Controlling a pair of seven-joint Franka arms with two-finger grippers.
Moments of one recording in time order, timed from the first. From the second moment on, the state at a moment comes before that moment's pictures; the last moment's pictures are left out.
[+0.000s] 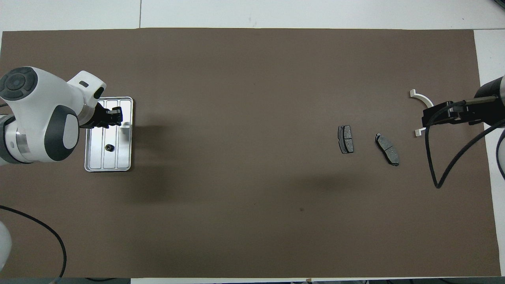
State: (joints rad) left arm -0.04 0.29 -0.01 -1.93 0.02 2.22 -0.21; right arm -0.02 -0.01 0.05 -1.60 -0.01 1.57 0.01
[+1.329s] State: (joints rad) left arm 0.02 0.31 -0.01 -1.95 0.01 2.25 -0.15; right arm -0.01 -0.03 0.04 -1.60 -0.01 1.57 0.01
